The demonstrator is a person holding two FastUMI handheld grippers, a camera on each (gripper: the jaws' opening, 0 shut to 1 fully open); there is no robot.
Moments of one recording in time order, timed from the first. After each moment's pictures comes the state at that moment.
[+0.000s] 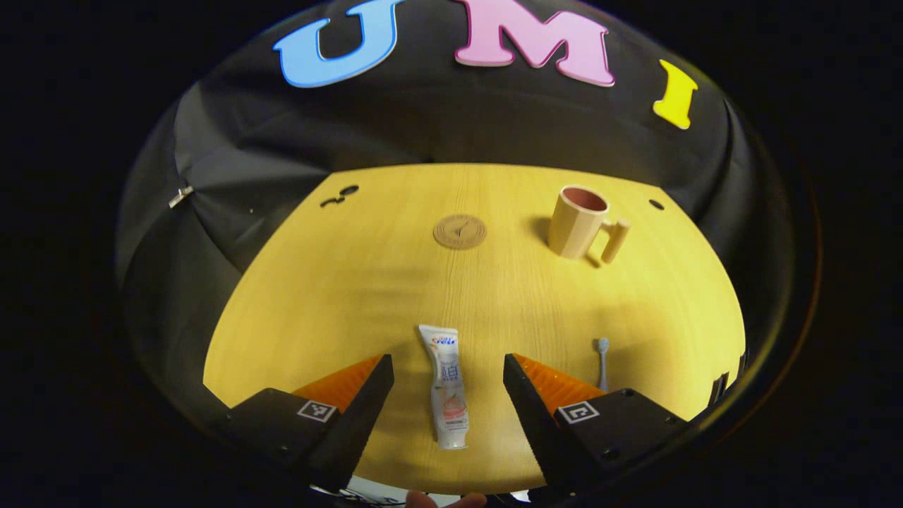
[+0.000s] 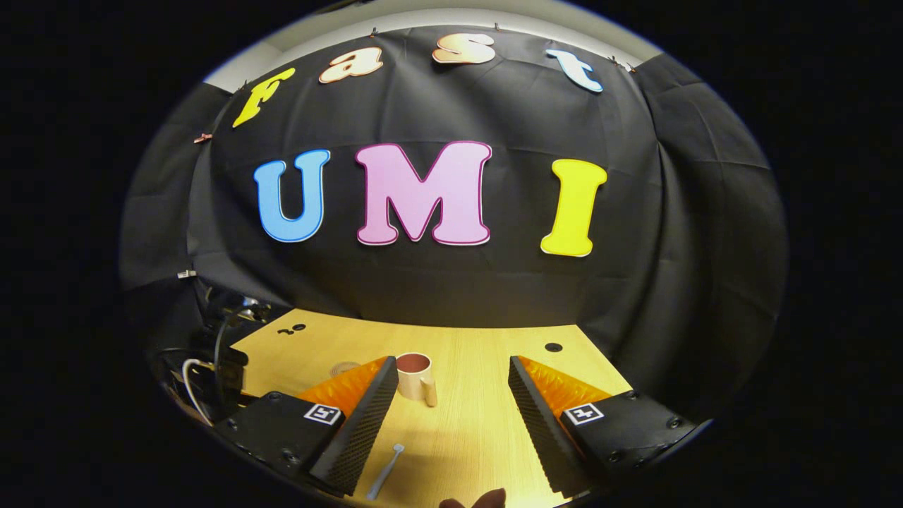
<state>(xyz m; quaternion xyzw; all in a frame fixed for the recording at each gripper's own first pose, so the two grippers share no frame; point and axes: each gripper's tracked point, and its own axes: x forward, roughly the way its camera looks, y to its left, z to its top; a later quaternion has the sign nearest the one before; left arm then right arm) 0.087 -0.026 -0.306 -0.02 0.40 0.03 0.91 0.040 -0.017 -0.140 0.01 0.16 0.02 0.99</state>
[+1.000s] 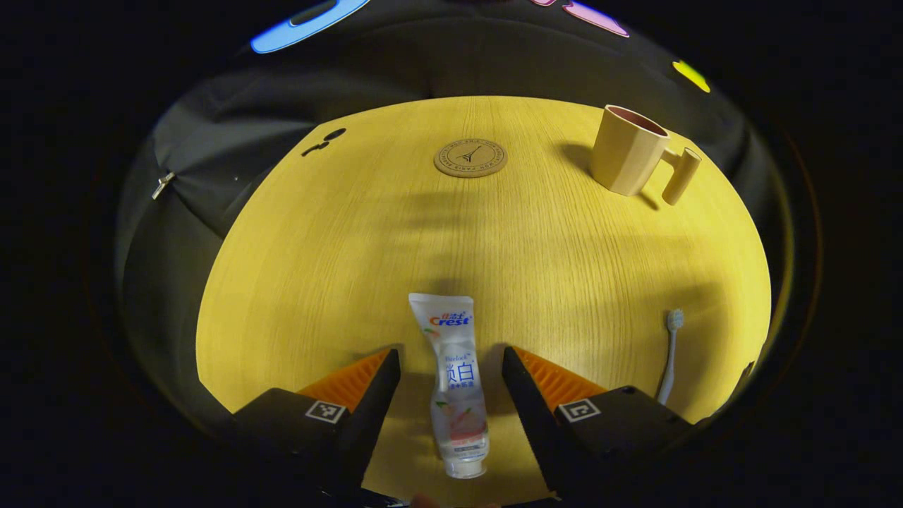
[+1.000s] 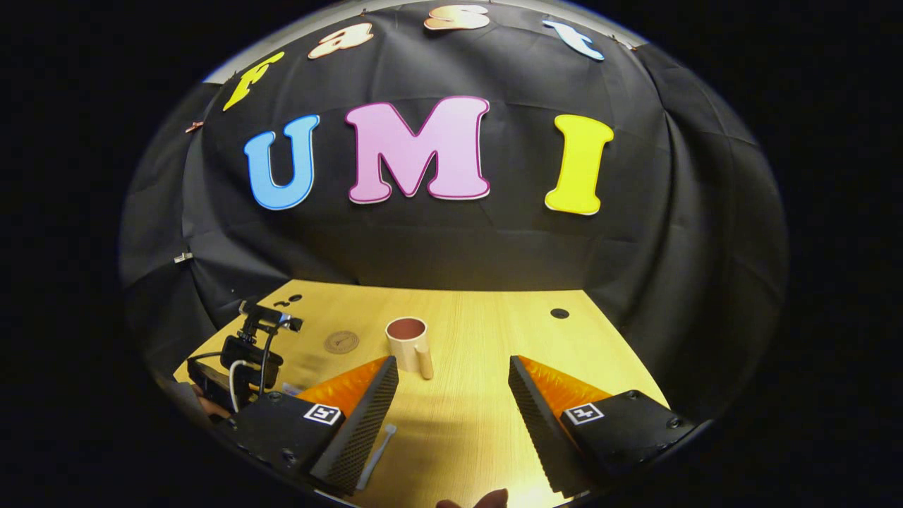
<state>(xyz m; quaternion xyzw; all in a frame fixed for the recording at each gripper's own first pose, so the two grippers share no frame) 0.105 -0.023 -0.383 0.00 0.50 0.04 0.86 0.043 -0.025 -0.202 0.01 0.26 0.03 0.97</state>
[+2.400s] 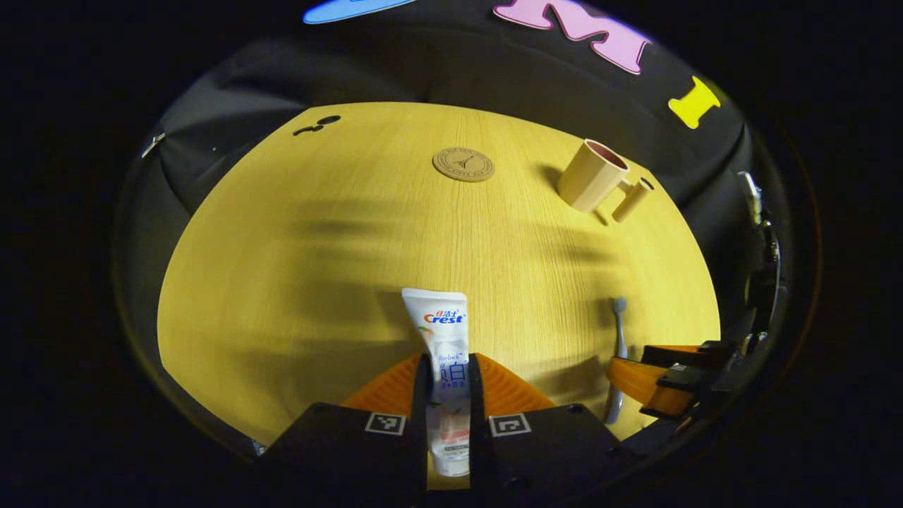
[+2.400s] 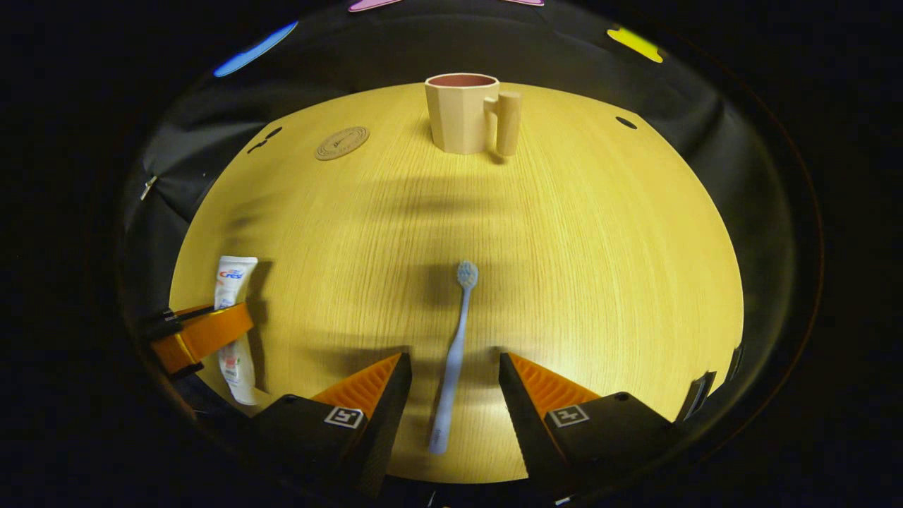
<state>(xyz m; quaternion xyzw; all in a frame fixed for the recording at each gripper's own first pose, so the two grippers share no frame) 0.067 0.001 -0.352 -0.10 0.46 -0.05 0.88 -0.043 0.086 -0.410 0.02 0.61 0.02 0.79</state>
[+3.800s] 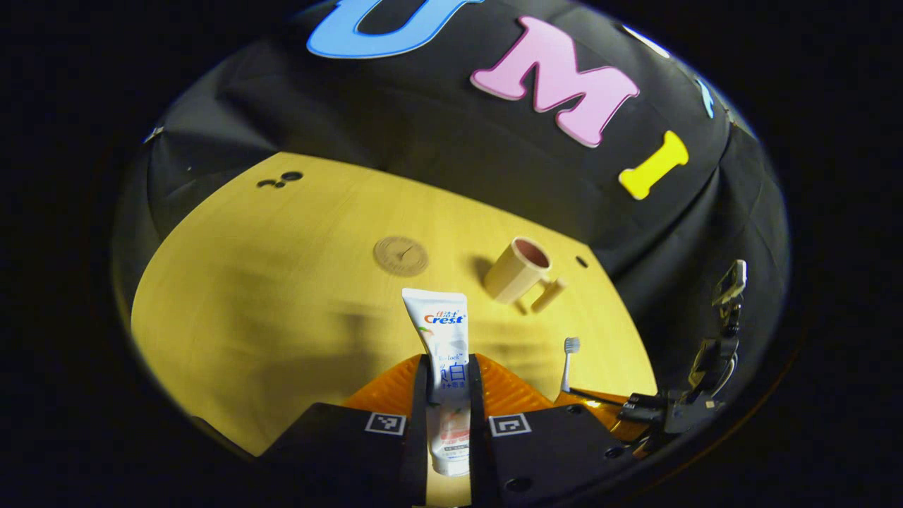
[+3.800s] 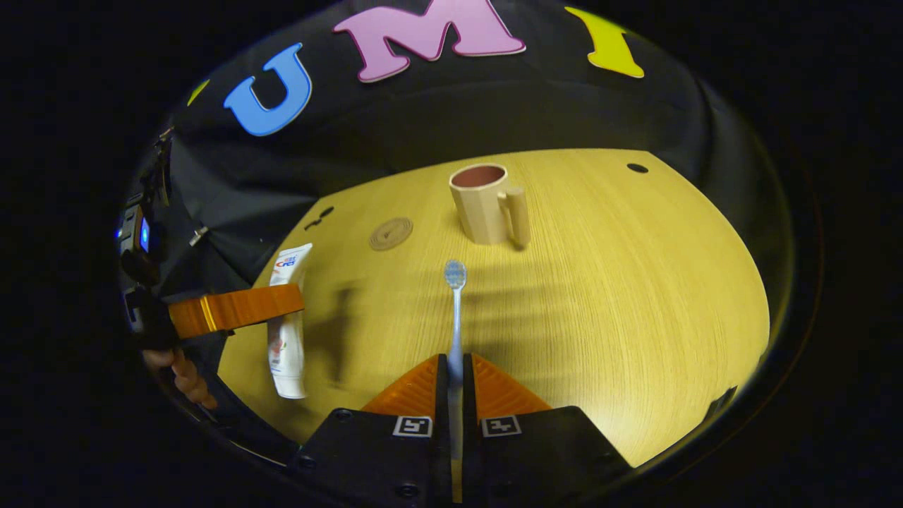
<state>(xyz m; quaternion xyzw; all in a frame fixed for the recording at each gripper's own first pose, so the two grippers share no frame) 0.136 -0.054 -0.235 -0.20 0.29 -0.14 0.93 0.026 0.087 -0.317 0.15 0.42 0.09 0.89</state>
